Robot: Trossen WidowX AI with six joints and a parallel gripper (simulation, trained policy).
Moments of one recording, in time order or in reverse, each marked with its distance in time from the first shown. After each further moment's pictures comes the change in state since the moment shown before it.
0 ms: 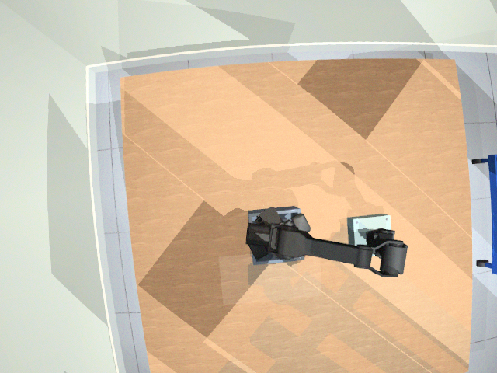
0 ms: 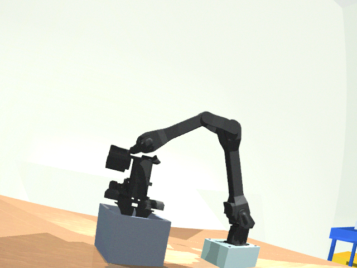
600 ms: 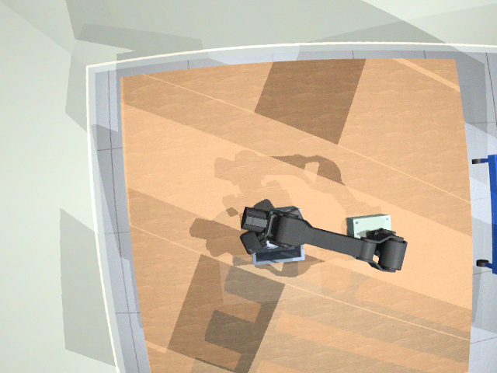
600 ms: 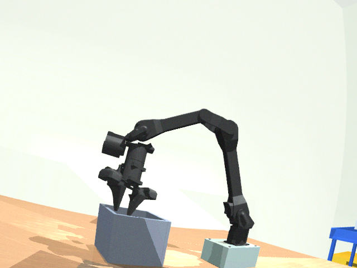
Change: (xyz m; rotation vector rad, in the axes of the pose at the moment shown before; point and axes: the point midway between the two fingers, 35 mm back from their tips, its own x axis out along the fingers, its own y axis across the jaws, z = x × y) arm -0.041 0.020 0.021 0.023 0.094 0.152
